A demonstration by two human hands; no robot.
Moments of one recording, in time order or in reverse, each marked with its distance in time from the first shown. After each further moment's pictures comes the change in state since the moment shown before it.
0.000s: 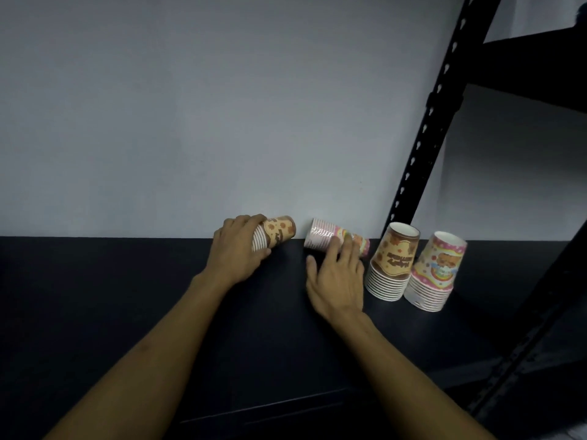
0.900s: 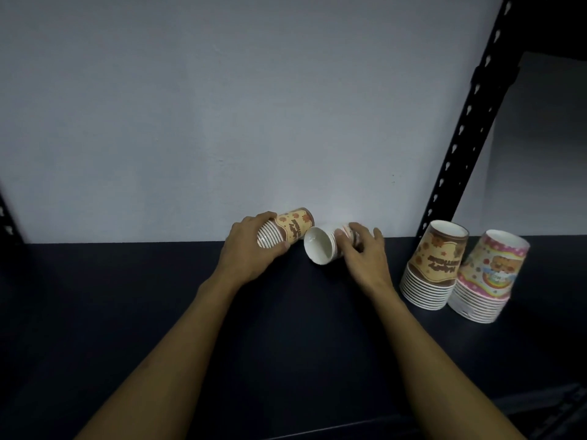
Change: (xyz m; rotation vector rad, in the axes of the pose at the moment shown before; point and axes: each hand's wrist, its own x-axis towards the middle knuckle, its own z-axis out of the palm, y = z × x) left_hand 0.007 -0.020 -0.006 -0.299 0.016 -0.145; right_hand 0.060 0.016 0.018 0.737 -0.088 0.142
